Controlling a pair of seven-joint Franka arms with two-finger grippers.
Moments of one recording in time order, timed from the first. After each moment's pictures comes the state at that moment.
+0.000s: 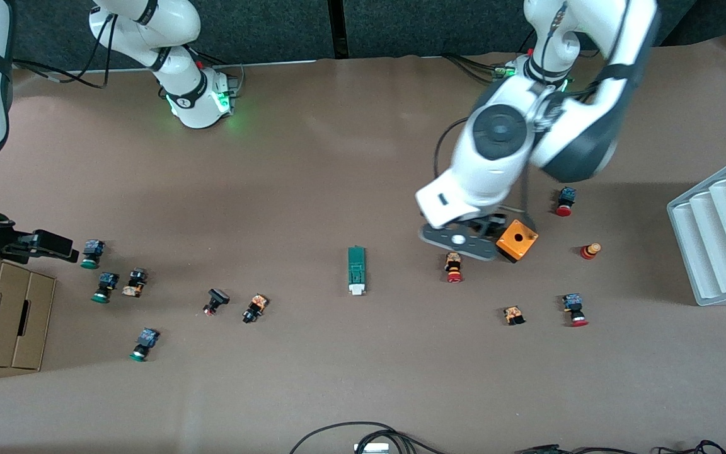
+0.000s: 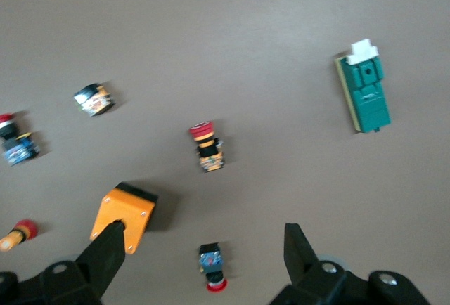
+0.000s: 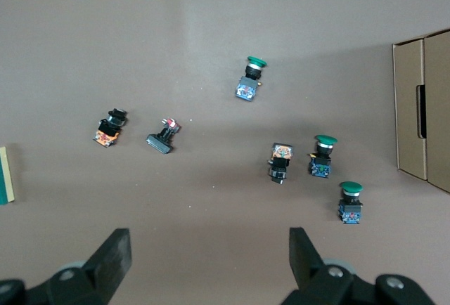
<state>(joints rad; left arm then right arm) -0.17 0.32 -0.41 -1.53 0.13 1.78 -0.28 0.07 0.23 -0.16 -1.42 0.08 1.63 -0.04</state>
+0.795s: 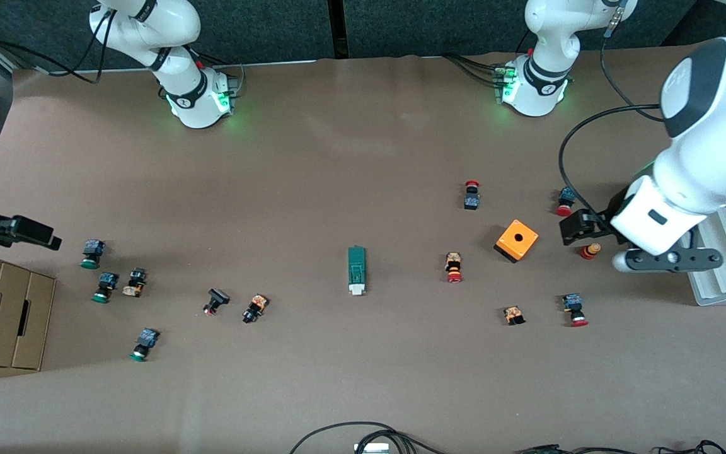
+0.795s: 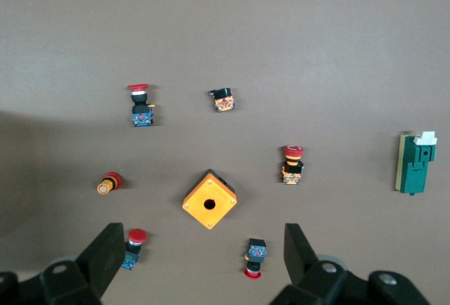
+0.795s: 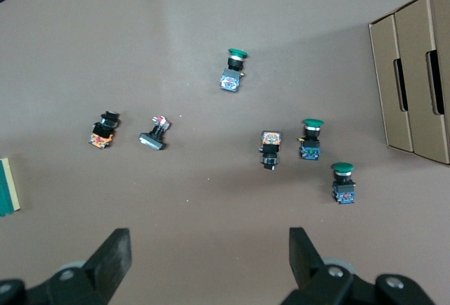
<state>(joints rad) 0.14 0.27 -0.40 -1.36 0.06 1.60 -0.27 0.03 0.12 -0.16 -1.51 0.08 1.64 0.00</state>
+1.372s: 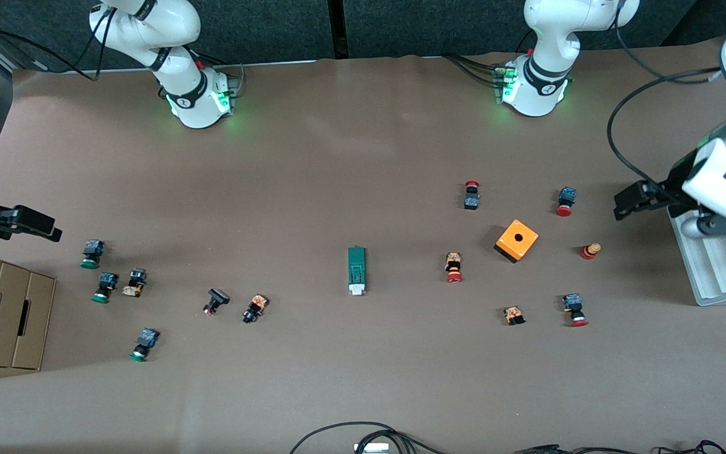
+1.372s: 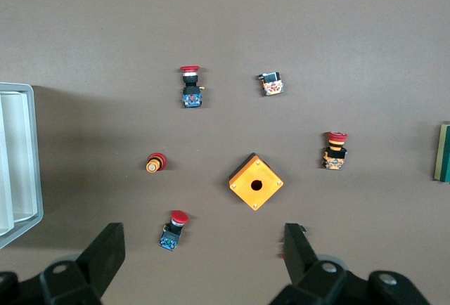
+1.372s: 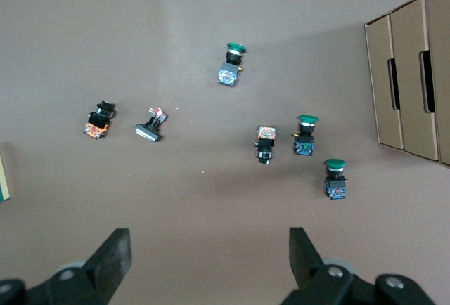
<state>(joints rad) -0.04 0.02 -0.04 -1.65 -0.02 1.68 -0.11 0.04 0.11 -0.13 -1.52 0.04 1.63 0.00</state>
